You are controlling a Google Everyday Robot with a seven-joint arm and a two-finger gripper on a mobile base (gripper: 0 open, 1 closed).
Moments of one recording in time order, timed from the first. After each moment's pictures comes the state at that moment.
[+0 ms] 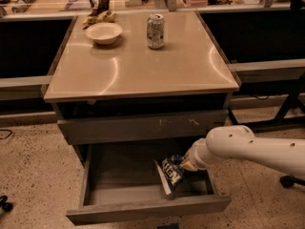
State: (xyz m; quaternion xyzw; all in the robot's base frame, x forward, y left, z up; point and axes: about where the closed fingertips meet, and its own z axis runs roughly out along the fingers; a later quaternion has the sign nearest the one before) arm 0.526 -0.133 0.525 -0.54 0.81 0.07 0.21
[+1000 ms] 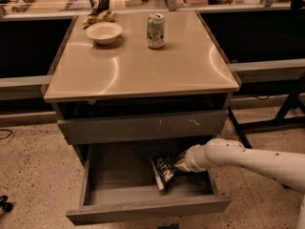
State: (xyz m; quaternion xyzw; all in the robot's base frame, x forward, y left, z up) arm 0.569 -0.121 0.445 -0.53 0.80 0.11 0.28
